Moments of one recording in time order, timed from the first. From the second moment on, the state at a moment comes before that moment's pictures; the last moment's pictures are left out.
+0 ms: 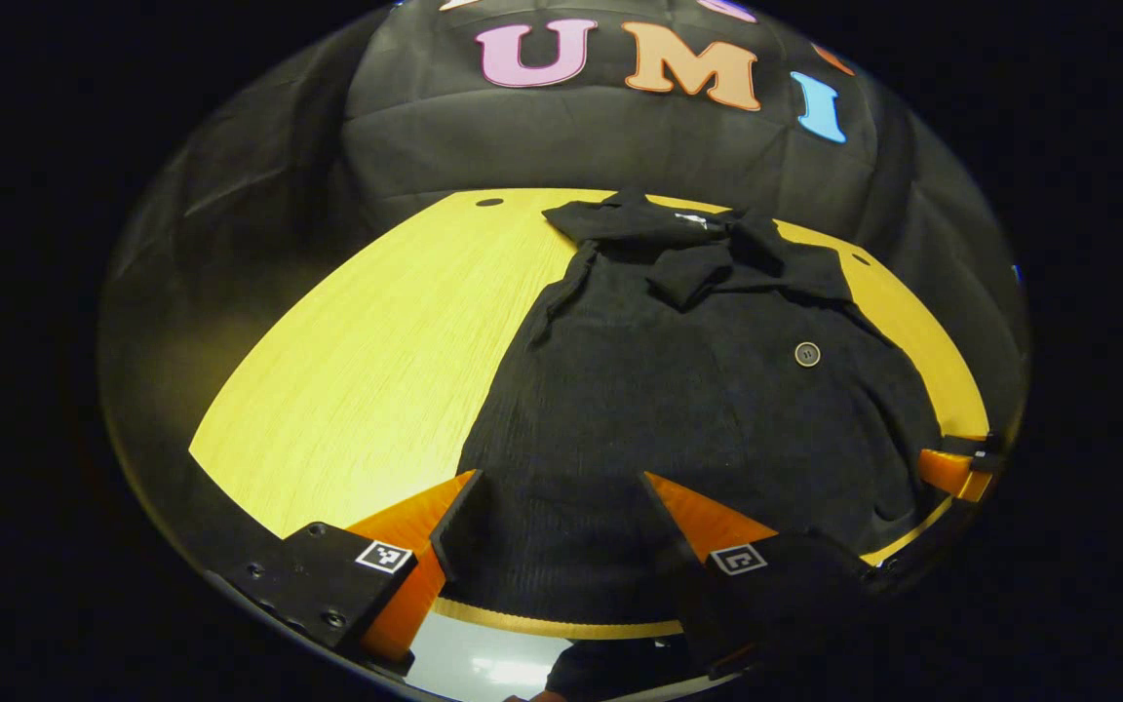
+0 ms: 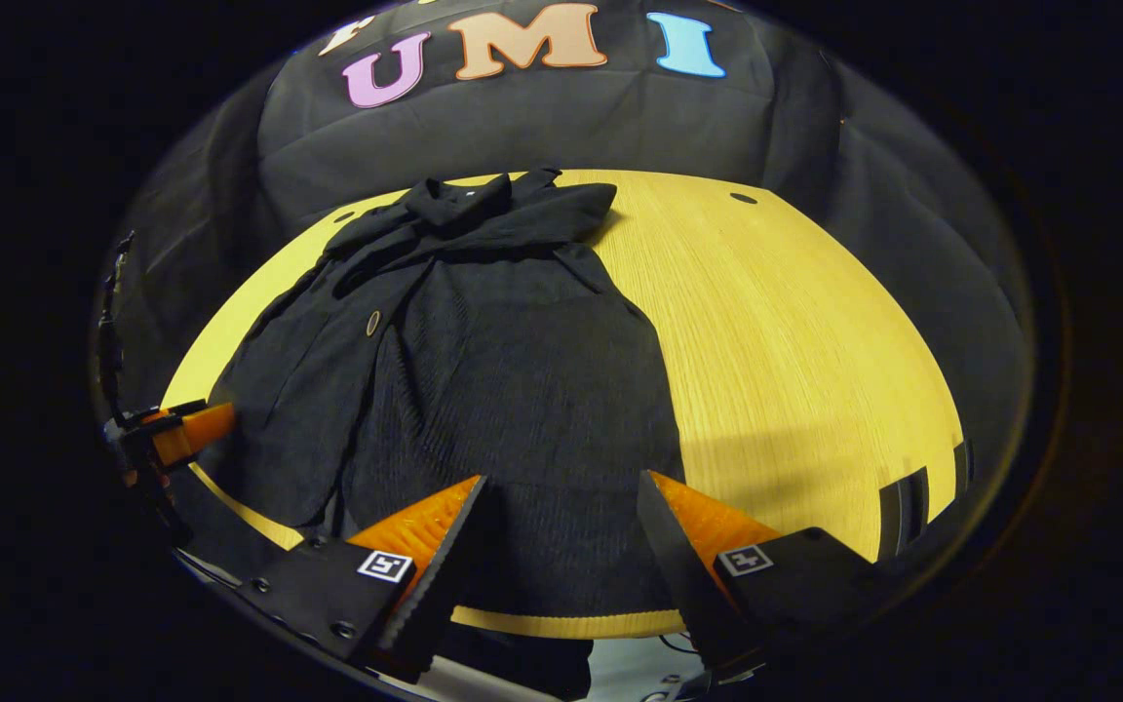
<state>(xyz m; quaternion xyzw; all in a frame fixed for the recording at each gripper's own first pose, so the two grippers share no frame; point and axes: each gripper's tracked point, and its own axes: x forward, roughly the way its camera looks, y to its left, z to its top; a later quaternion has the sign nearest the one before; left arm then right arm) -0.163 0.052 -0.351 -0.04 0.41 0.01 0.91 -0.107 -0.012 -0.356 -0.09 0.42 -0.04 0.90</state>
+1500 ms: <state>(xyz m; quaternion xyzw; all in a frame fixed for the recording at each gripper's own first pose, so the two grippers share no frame) -0.149 0.031 -0.353 -0.20 0.40 -0.03 0.89 -0.098 0.018 -0.360 -0.08 0.44 0.01 0.89</state>
